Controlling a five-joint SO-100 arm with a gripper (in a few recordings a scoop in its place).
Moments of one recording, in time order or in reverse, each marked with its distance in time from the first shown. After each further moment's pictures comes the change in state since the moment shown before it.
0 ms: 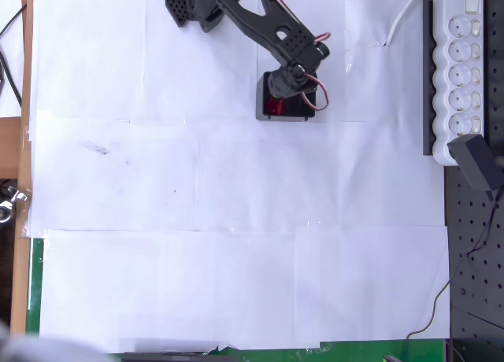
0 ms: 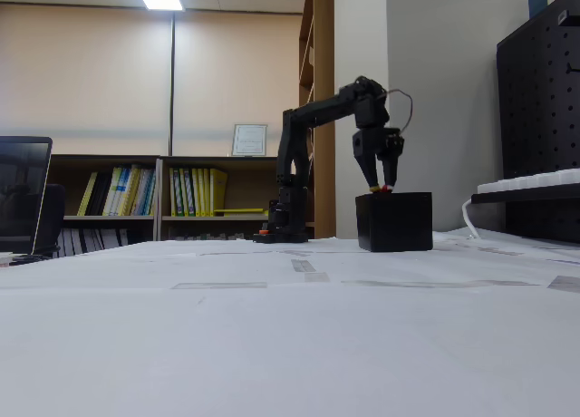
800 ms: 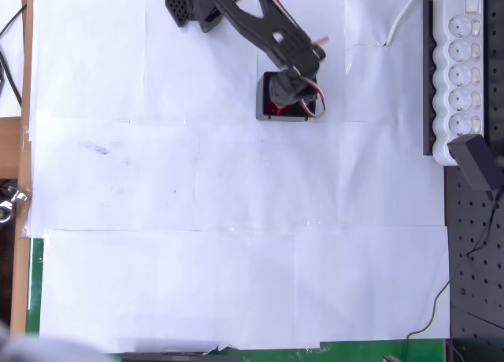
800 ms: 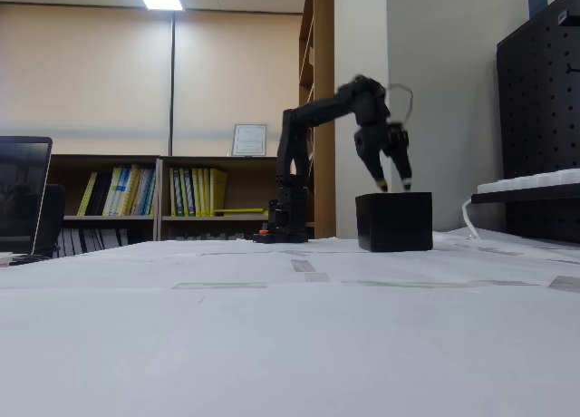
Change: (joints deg) arm 11.1 -22.1 1.1 -3.9 4.9
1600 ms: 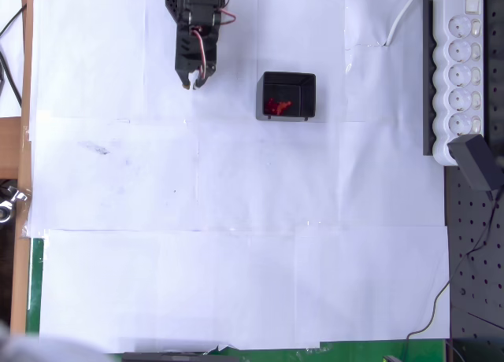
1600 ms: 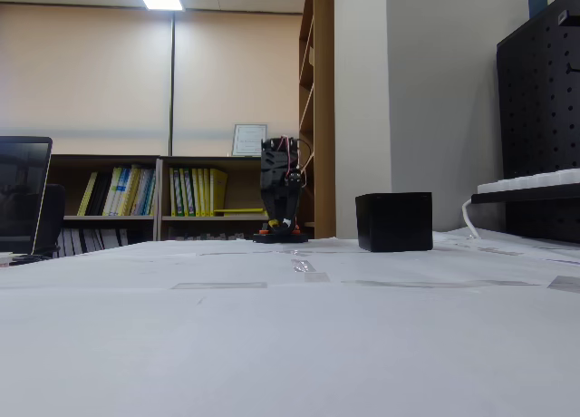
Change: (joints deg) arm 34.3 -67.5 -90.5 -20.8 26.1
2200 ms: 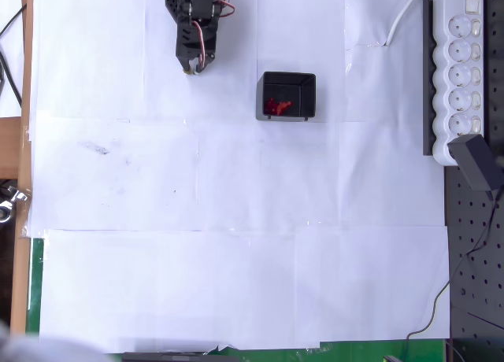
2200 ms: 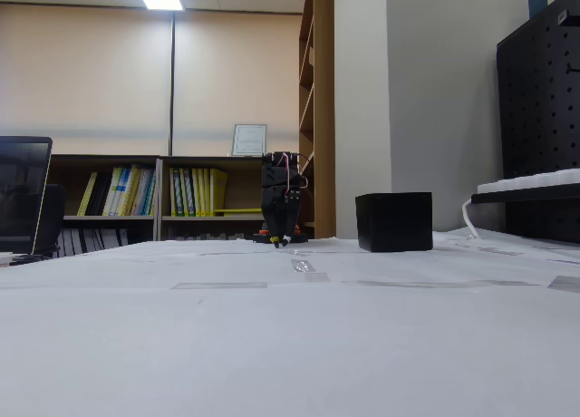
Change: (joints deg) arm 0.2 -13.7 -9.1 12.2 -3.7
